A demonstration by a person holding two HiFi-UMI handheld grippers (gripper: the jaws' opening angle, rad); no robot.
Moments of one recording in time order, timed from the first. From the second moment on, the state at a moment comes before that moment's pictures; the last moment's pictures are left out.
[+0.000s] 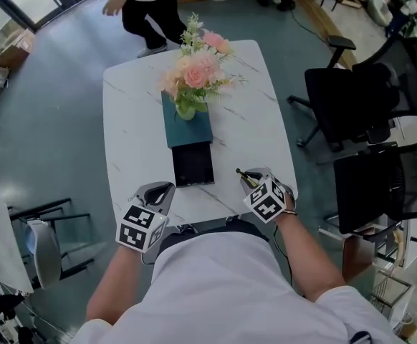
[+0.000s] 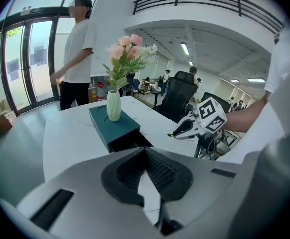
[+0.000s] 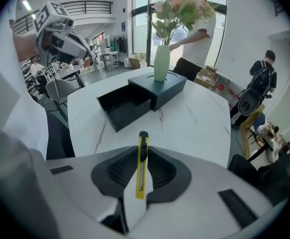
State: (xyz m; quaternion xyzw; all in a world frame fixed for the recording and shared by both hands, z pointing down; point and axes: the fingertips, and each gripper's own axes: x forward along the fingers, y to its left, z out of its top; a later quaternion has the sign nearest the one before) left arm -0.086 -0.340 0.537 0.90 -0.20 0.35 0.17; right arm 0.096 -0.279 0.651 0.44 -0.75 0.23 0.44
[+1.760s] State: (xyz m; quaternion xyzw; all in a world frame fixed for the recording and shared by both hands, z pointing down) left arm -0.186 -0.360 0.547 0.88 -0.28 0.30 0.24; right arm -0.055 -0.394 0.696 0.18 -0.75 -0.08 0.63
